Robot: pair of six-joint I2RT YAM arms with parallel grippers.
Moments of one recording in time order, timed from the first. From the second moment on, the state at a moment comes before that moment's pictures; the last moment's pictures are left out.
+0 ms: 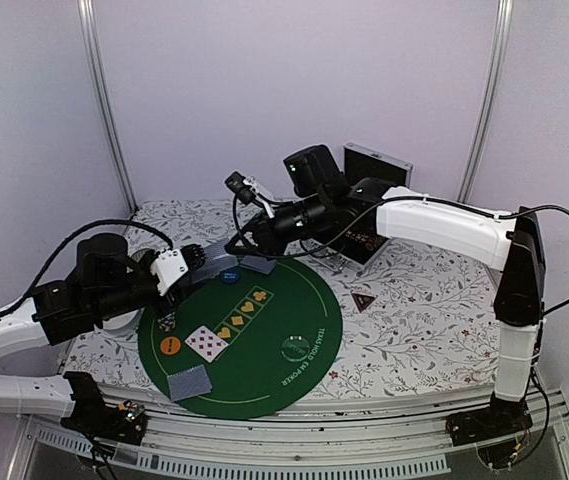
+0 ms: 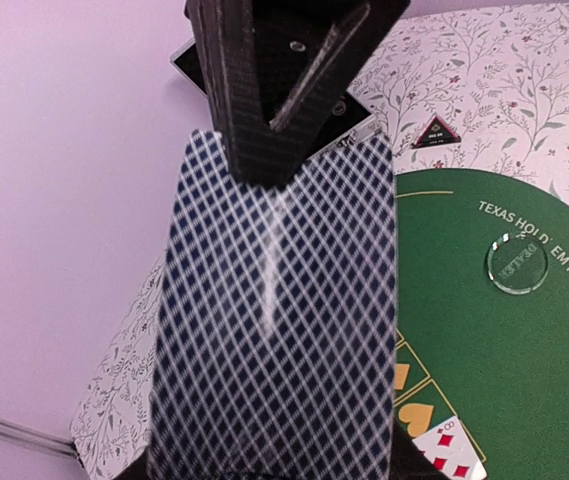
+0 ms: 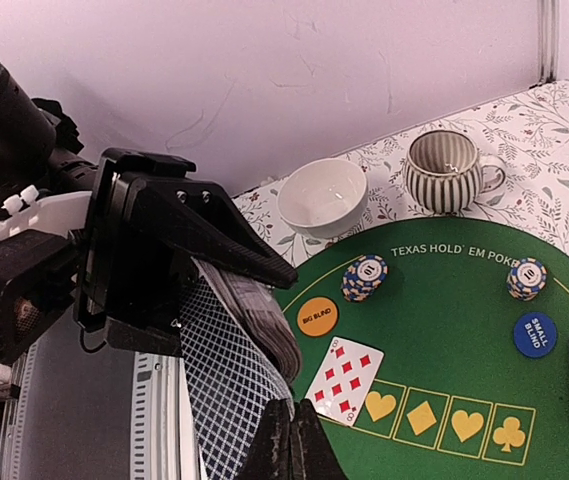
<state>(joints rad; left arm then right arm) -0.82 0.83 0.62 -0.15 -0.11 0.57 0.94 2.00 1.85 -0.35 -0.62 0.09</state>
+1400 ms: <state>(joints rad) -0.81 0.82 0.62 -0.14 -0.19 0.56 1.12 2.11 1.33 0.10 0.11 -0.89</state>
